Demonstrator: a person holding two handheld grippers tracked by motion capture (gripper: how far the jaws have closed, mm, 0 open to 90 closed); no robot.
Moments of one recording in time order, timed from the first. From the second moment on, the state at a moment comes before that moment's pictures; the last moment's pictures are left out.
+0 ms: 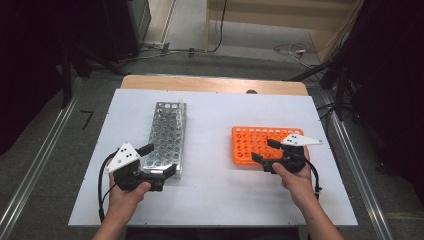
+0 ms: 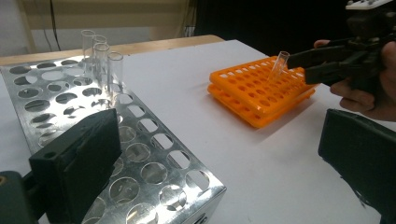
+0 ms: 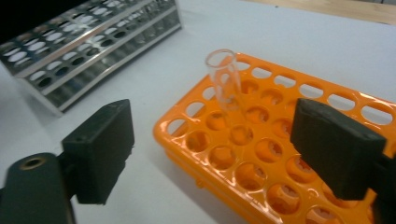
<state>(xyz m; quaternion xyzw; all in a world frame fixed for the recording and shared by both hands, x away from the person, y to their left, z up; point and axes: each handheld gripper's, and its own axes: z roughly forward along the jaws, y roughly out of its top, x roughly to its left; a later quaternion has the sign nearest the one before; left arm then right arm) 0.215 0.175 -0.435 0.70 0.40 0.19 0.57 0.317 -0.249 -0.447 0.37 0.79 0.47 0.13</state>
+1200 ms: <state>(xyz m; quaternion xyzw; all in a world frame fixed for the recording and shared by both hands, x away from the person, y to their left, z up) 0.217 0.165 -0.446 0.71 0.39 0.17 0.56 0.328 -0.226 -0.479 0.39 0.79 0.44 0.21</state>
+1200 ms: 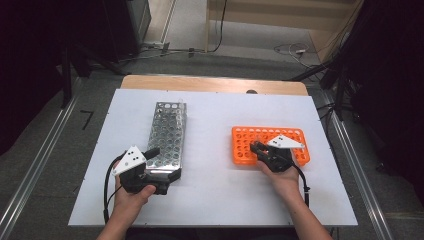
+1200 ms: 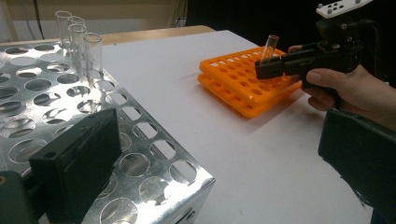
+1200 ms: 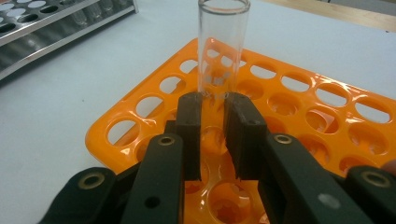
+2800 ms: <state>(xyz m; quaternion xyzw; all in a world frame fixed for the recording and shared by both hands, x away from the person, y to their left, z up) 0.217 0.154 -0.436 0.71 0.38 0.19 0.57 0.304 -0.232 -0.429 0.34 0.77 0.51 0.16</state>
